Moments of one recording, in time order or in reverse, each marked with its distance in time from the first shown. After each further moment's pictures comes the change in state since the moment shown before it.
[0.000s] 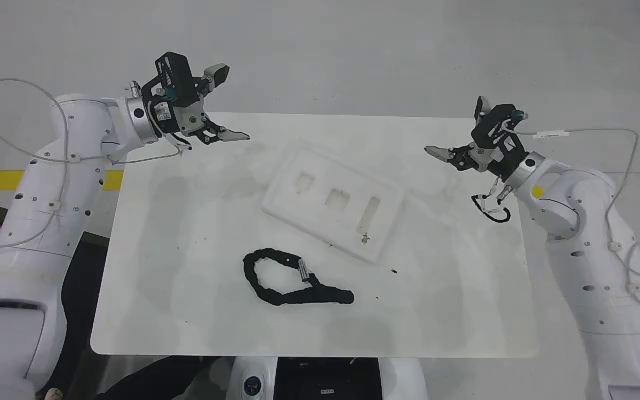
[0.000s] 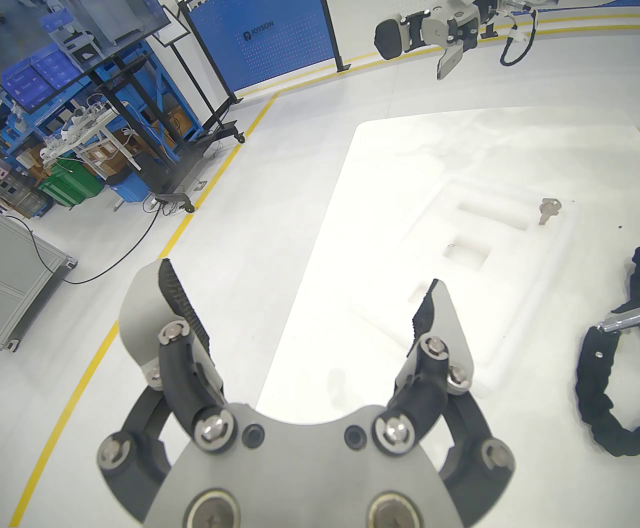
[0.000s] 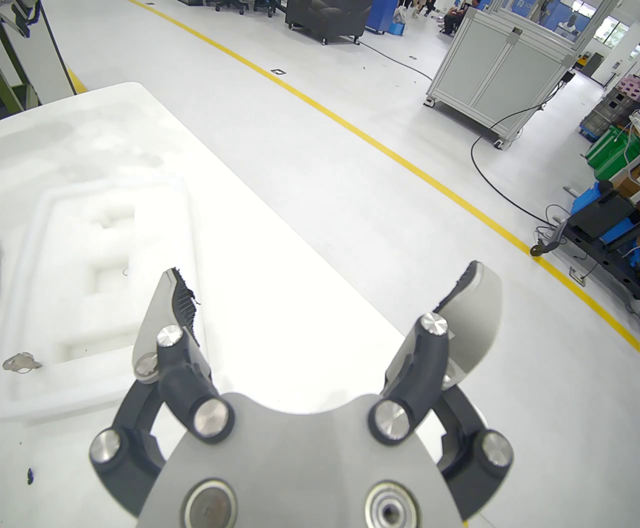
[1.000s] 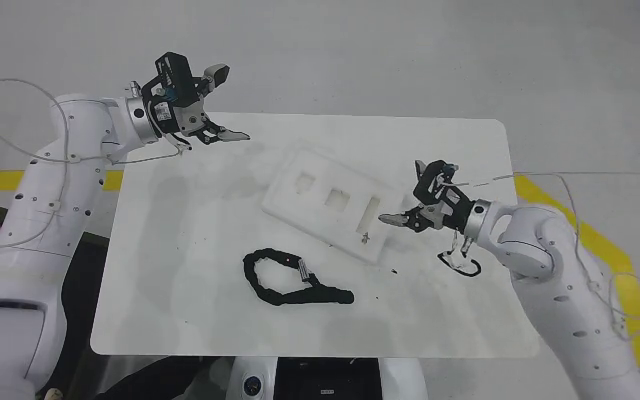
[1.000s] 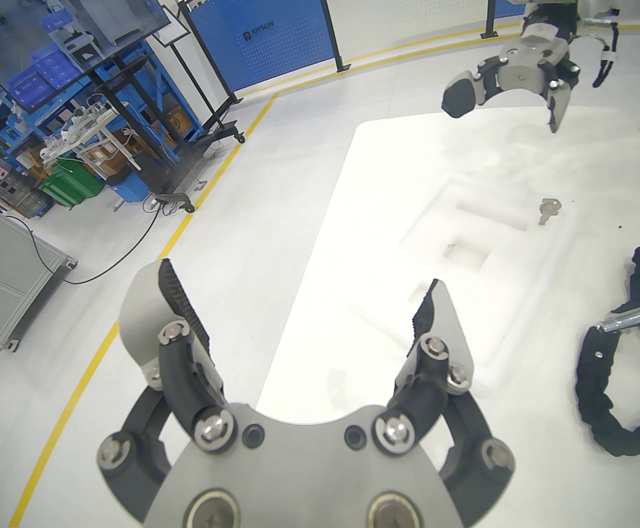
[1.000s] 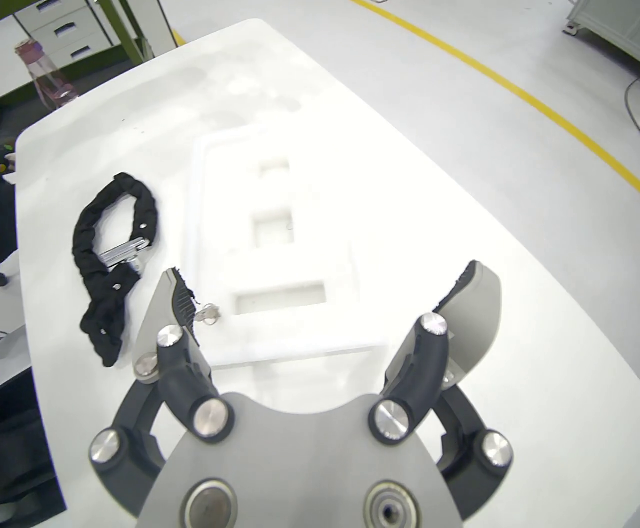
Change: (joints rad) left arm 0.000 0.000 0.000 0.000 0.000 0.000 0.000; right arm -0.206 0.004 -0.087 -0.300 0.274 0.001 0.412
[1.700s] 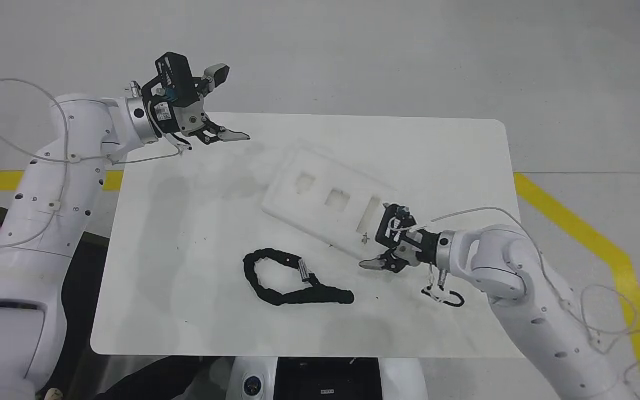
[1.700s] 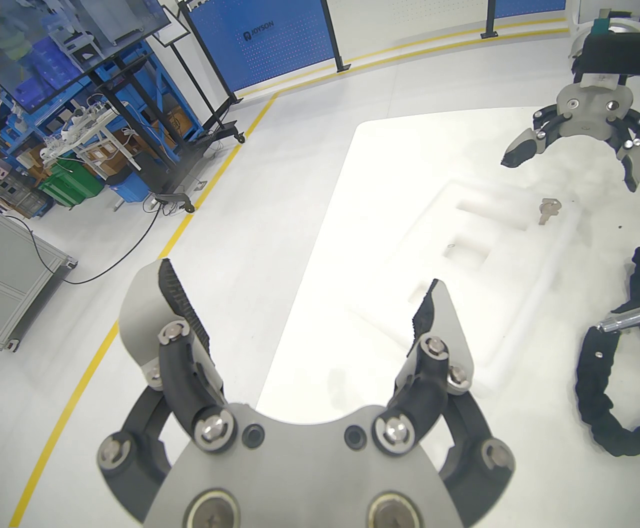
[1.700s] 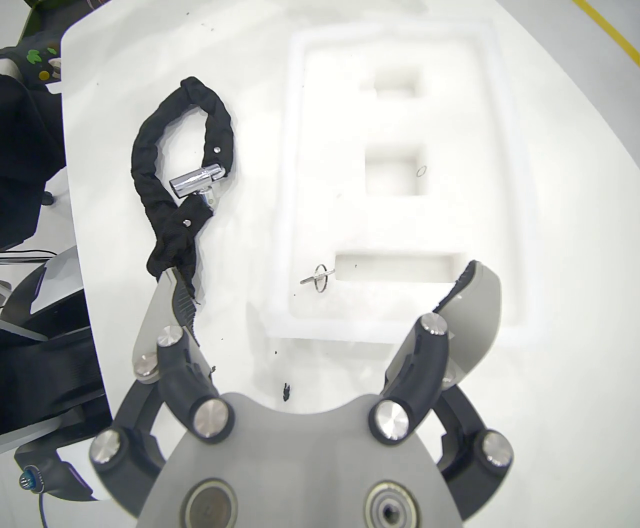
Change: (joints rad) left arm 0.000 0.000 0.000 0.000 0.000 0.000 0.000; right arm -0.043 0.000 -0.119 -0.068 -0.024 -0.001 0.157
